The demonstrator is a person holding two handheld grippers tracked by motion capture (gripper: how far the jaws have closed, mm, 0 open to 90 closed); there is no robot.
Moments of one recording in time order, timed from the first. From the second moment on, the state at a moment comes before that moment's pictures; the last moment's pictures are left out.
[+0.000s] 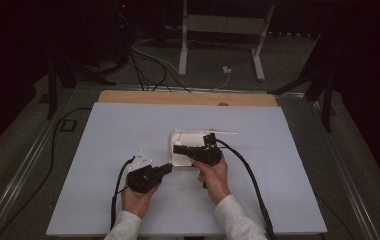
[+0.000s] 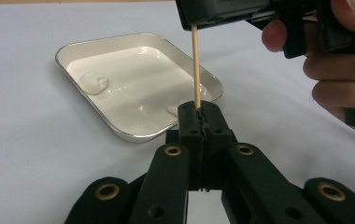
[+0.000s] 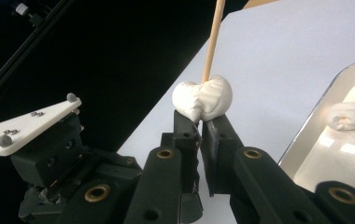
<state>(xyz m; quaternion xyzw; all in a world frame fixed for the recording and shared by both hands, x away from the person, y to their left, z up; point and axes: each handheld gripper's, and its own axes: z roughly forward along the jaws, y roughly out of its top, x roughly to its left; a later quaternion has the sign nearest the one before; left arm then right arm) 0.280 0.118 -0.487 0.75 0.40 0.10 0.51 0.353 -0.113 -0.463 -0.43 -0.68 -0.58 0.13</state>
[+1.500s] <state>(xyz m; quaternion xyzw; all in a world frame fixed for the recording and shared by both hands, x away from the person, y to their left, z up) 0.277 0.109 -0.495 0.77 0.41 0.10 0.48 0.369 -0.126 -0.466 -0.48 -0.65 -0.57 0.13</state>
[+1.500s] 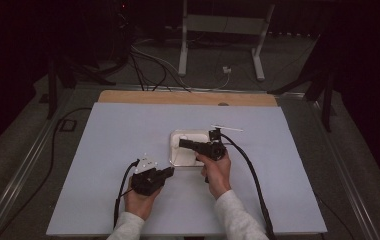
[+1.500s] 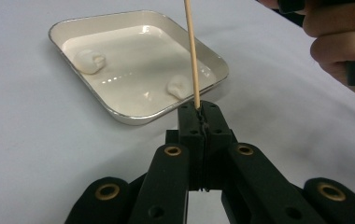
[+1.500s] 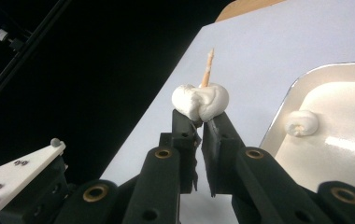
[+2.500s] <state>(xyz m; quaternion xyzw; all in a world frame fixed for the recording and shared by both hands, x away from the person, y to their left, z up) 0.271 0.112 -0.503 0.77 0.43 0.09 0.46 0.383 -0.127 -0.480 -0.51 -0.65 -0.55 0.15</state>
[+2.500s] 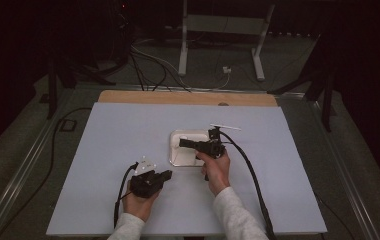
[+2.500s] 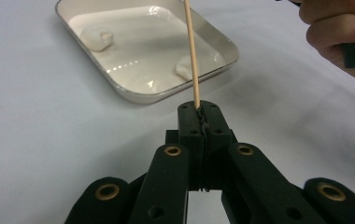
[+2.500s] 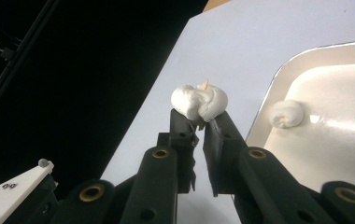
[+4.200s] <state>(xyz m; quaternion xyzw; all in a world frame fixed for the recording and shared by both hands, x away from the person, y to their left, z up) 0.258 0.121 -0.511 0.77 0.44 0.08 0.45 0.397 -0.154 -0.494 -0.56 -0.64 -0.51 0.14</state>
